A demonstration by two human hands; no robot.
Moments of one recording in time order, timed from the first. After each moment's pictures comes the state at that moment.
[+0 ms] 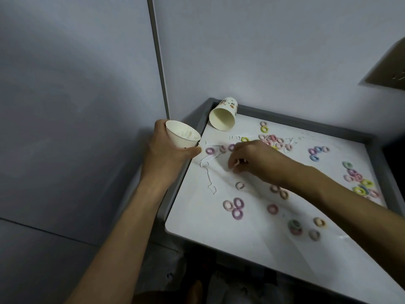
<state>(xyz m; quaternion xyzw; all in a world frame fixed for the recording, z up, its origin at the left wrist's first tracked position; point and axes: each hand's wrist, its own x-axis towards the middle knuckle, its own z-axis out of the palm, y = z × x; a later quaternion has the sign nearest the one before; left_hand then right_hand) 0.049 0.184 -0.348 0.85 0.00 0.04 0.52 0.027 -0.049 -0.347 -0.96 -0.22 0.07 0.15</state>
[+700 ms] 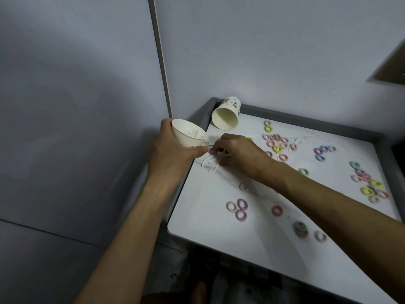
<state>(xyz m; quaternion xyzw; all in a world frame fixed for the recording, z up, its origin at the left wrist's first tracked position) 0.050 0.175 -0.344 0.85 -0.01 0.05 0.52 0.054 -0.019 -0.368 -0.96 -0.19 0.01 0.18</state>
